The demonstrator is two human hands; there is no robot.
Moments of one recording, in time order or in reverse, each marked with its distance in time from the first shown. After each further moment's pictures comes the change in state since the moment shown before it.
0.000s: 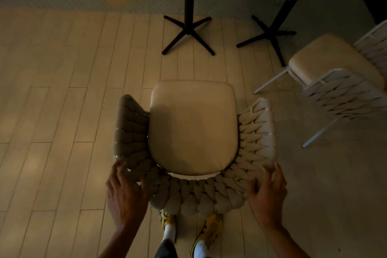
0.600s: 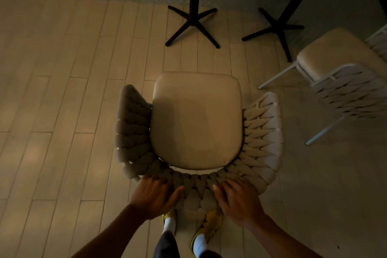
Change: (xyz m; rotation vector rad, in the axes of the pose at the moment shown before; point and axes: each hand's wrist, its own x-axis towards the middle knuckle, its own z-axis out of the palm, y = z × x) left_hand 0.005 0.006 0.031 0.487 -0.450 0.803; right_hand -0.025 -0.034 0.039 -0.170 -0.321 -0.611
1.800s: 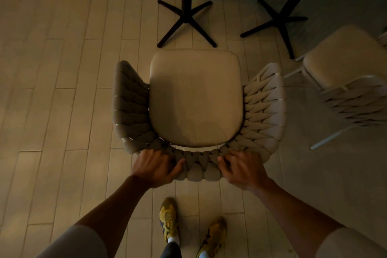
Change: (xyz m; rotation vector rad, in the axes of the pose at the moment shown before) left_hand 0.186 -0.076 -0.075 0.042 0.054 0.005; right_hand 0.202 0.058 -0.048 -0.027 0.062 -0.022
